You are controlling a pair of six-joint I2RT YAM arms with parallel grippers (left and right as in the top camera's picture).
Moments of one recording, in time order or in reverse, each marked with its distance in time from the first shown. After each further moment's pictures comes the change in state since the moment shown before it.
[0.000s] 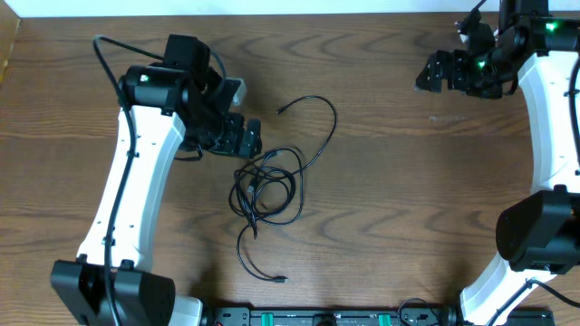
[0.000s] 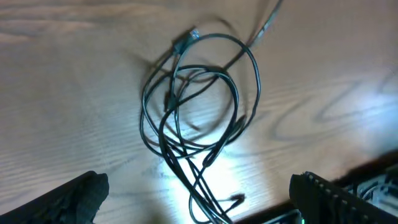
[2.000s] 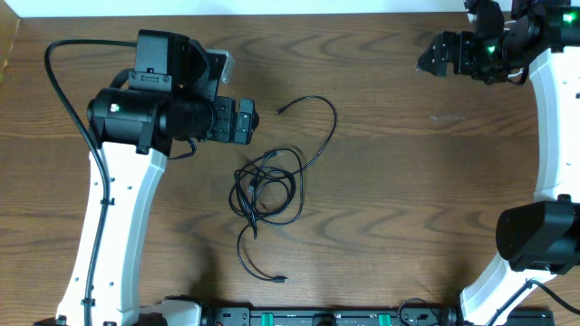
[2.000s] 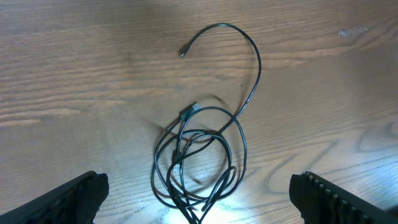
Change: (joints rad) left arm 0.000 -0.163 0.018 0.181 -0.039 -0.106; right arm -0.002 0.000 0.138 -0.029 -0.051 0.003
